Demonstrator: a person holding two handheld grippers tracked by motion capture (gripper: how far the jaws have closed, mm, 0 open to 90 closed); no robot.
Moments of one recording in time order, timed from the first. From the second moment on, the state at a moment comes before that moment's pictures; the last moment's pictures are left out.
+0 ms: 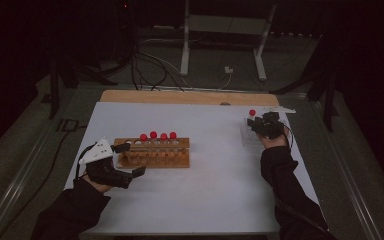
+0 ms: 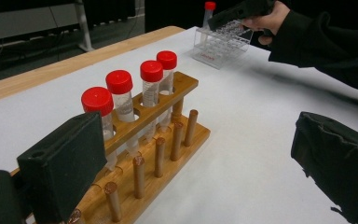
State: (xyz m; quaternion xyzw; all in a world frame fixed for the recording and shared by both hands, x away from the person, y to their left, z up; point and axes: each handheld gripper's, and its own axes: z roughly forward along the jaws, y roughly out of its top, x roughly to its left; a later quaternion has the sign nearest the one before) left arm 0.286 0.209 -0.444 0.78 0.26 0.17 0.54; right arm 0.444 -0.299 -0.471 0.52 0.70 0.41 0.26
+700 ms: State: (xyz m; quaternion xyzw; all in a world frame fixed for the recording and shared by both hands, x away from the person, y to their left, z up) left arm 0.286 0.209 -0.443 0.78 0.26 0.16 0.55; right arm 0.442 -0.292 -0.459 0.50 0.70 0.41 0.29
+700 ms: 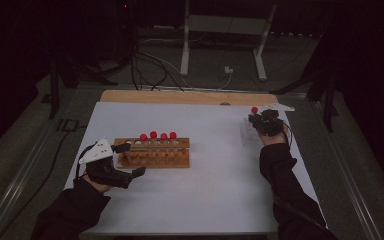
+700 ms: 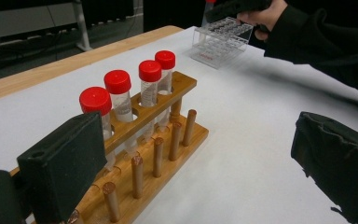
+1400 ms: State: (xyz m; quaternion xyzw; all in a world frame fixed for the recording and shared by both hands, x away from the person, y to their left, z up) left arm 0.283 0.202 -0.434 0.78 0.25 0.16 0.55; right arm 0.399 -0.282 -0.409 0.43 0.72 0.44 0.32
